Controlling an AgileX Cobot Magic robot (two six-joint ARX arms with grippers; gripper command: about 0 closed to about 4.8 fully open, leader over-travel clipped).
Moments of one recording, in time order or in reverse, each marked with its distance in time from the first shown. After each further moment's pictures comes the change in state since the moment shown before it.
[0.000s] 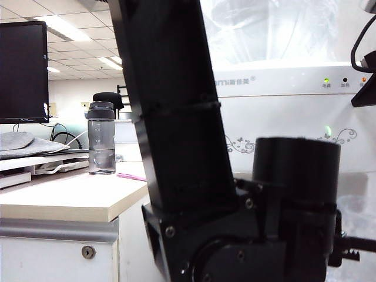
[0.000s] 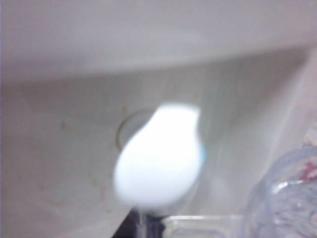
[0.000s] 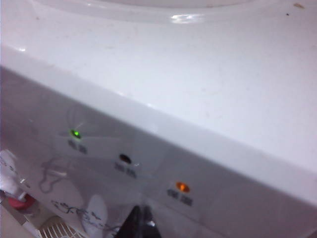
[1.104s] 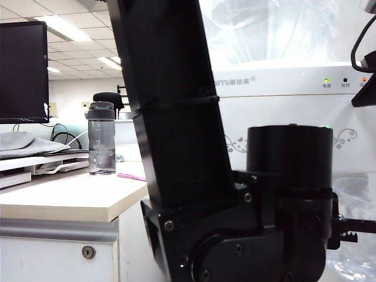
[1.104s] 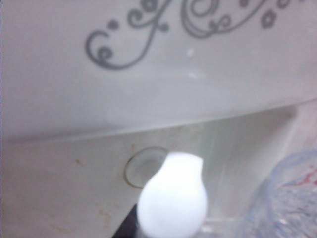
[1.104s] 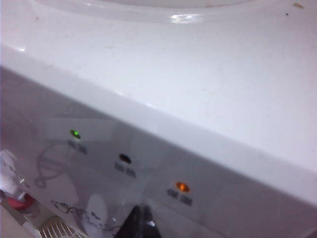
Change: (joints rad) left arm -0.002 -0.014 -0.006 0.079 -0.007 0.014; right arm 0.000 0.000 0.000 0.000 0.002 0.000
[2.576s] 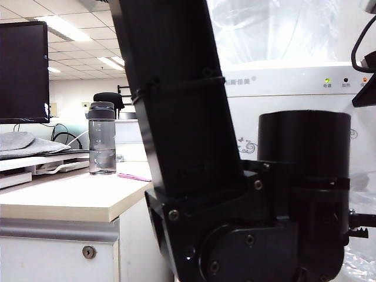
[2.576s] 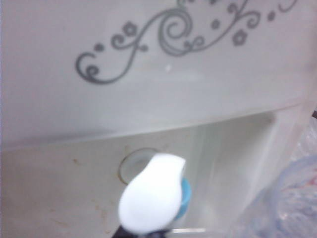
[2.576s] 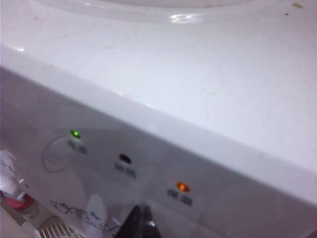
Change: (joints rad) left arm -0.035 -0.030 -0.006 -0.033 -0.040 -0.010; right arm 0.000 0.000 0.000 0.000 0.004 0.000
